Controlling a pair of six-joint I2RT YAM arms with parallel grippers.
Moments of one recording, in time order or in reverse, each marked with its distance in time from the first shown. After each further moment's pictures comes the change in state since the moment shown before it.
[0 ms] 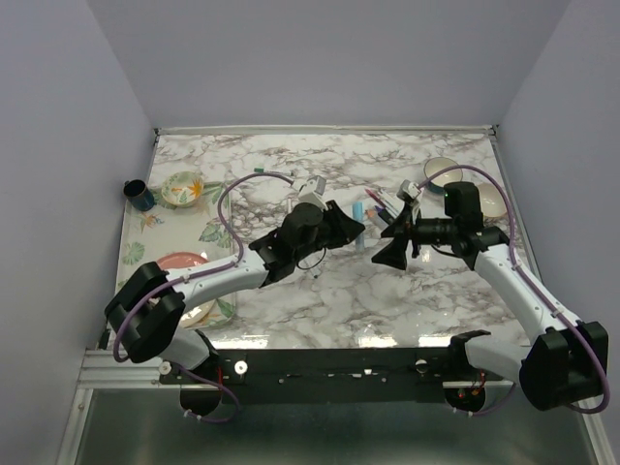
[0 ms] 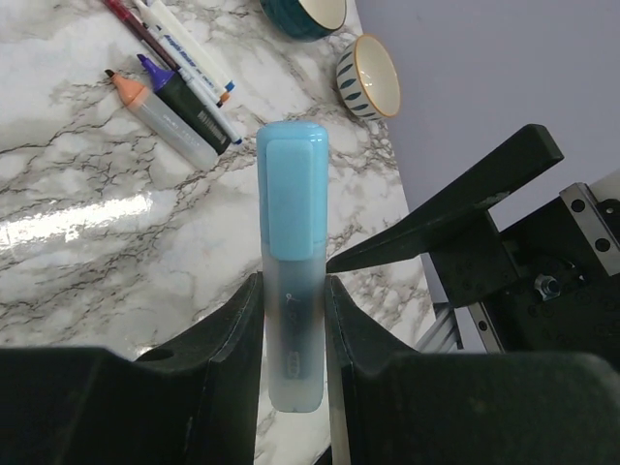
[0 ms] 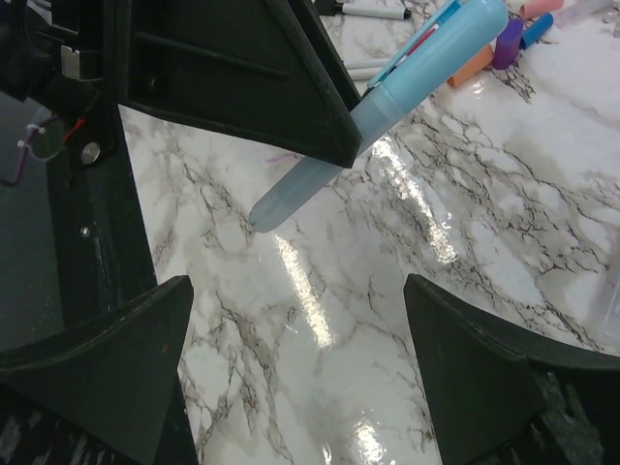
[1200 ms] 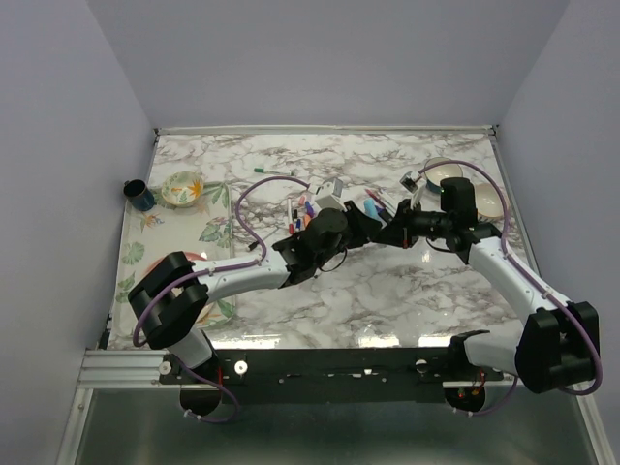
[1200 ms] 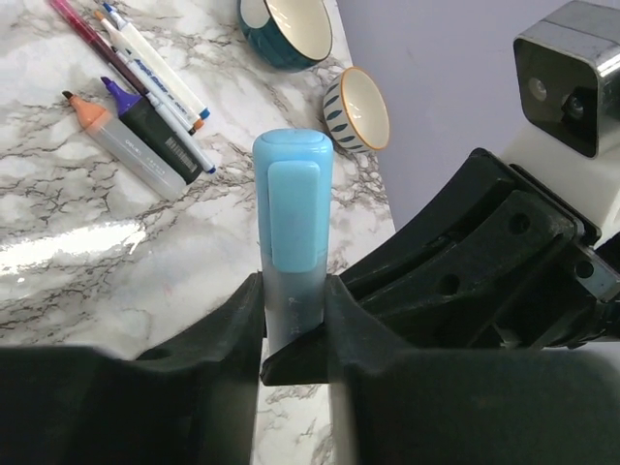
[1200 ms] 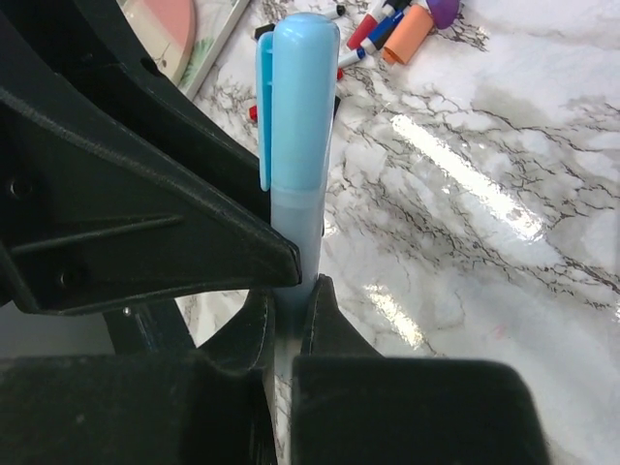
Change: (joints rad) left arm -0.104 0.138 0.105 0.071 -0.175 -0.052; right arm 0.000 0.090 -0.009 0.161 0.117 0.378
